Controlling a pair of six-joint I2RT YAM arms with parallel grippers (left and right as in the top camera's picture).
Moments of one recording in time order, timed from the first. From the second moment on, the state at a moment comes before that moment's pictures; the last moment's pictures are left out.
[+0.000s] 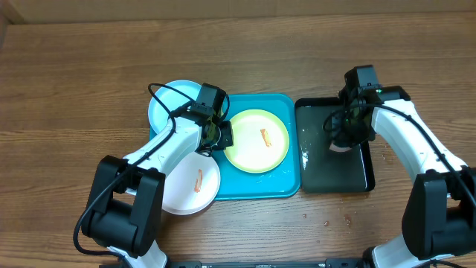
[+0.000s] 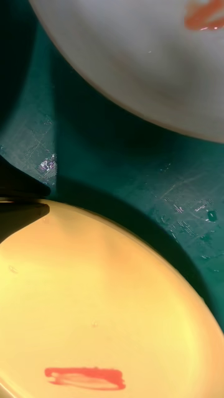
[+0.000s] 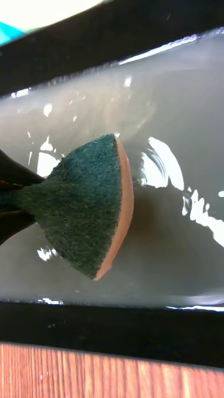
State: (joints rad) left arm -0.36 1.82 1.10 -0.58 0.12 -0.48; right arm 0.12 1.74 1.22 -0.92 -0.03 0.20
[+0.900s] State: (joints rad) left arm -0.36 1.82 1.10 -0.57 0.13 -0.48; right arm 0.13 1.74 1.52 -1.17 -0.10 0.22
